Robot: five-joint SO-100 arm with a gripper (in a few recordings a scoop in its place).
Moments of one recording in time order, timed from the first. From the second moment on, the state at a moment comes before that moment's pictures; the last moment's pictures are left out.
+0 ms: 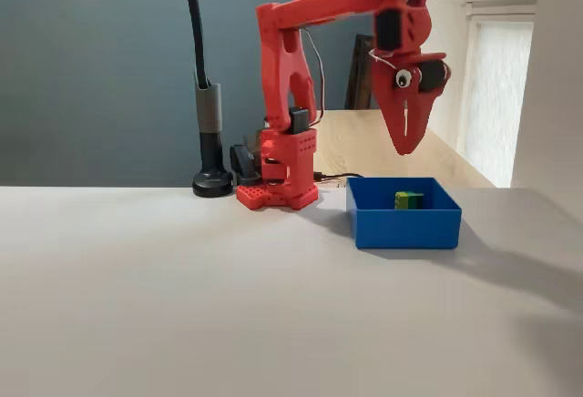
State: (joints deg) arm -43.2 101.2 82.9 91.2 17.8
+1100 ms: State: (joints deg) arm -0.3 119.1 110.8 68.7 6.1
